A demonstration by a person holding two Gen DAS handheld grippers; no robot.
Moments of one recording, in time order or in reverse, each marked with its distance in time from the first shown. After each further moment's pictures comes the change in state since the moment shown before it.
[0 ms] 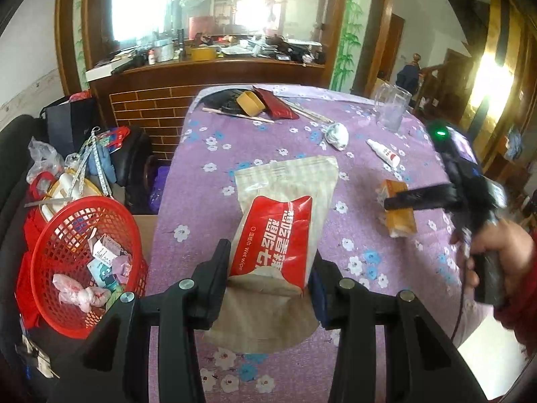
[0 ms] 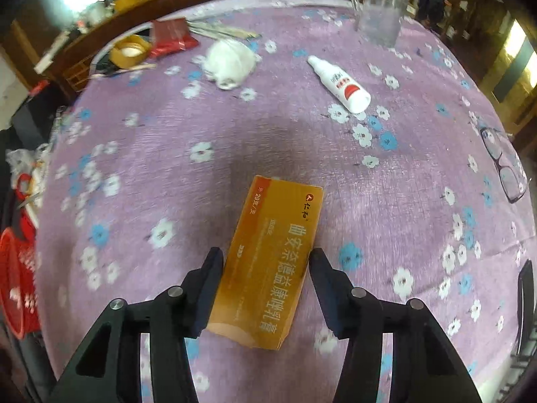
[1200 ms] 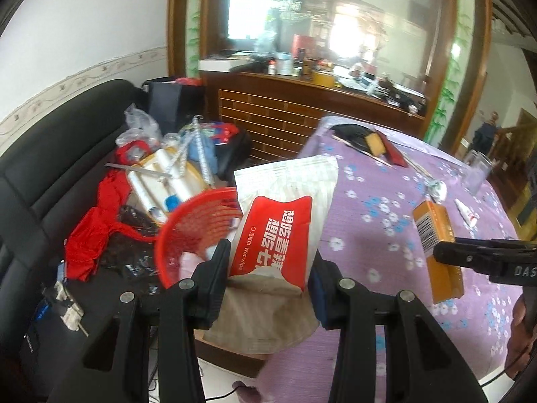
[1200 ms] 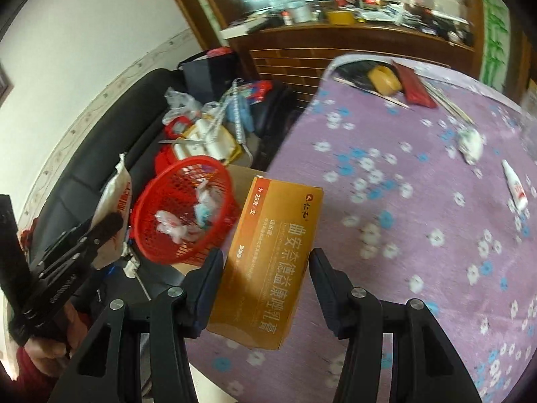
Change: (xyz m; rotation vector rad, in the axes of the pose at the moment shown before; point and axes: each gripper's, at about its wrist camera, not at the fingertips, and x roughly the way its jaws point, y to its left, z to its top) left arm -0.078 0.148 -0.023 -0.263 -0.091 0.288; right arm -0.104 0.221 -0.067 -0.414 -0.083 0.476
